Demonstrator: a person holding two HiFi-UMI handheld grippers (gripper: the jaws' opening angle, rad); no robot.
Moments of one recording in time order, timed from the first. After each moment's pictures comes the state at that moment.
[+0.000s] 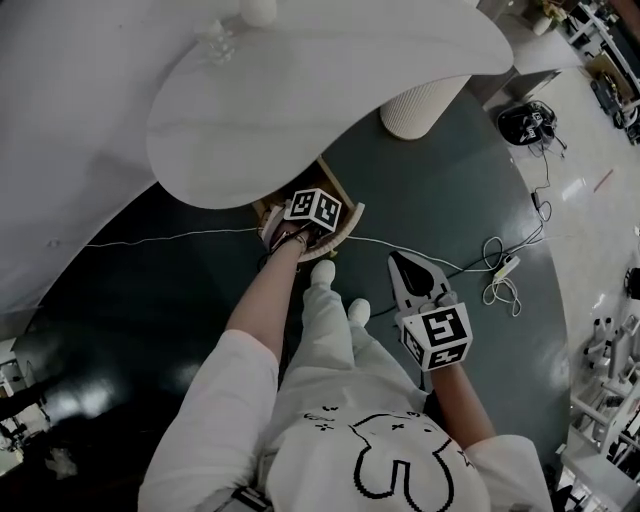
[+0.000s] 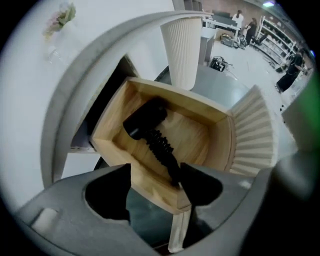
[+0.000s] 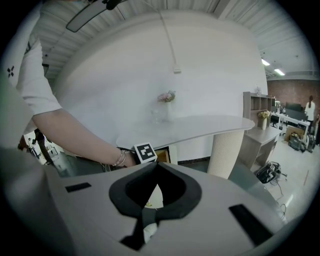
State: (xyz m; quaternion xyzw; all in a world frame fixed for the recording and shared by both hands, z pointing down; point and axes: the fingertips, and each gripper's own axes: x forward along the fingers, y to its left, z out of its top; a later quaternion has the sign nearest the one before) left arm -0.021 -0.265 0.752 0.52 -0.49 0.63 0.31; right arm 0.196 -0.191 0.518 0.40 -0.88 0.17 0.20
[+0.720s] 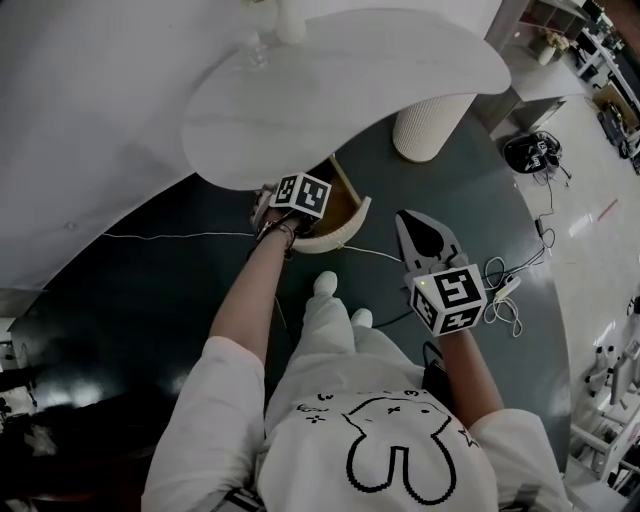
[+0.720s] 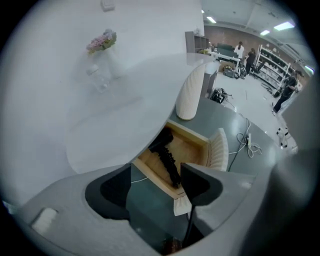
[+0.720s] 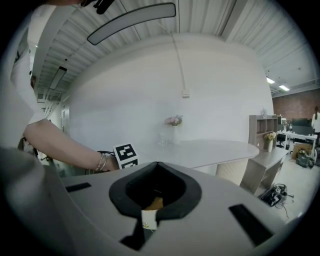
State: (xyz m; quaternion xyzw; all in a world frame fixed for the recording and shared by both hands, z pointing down) left arm -0.028 -0.247 0.623 0.59 -0.56 0.51 0.28; right arm 0.195 -0.187 0.426 0.39 -0.91 0.08 0.12
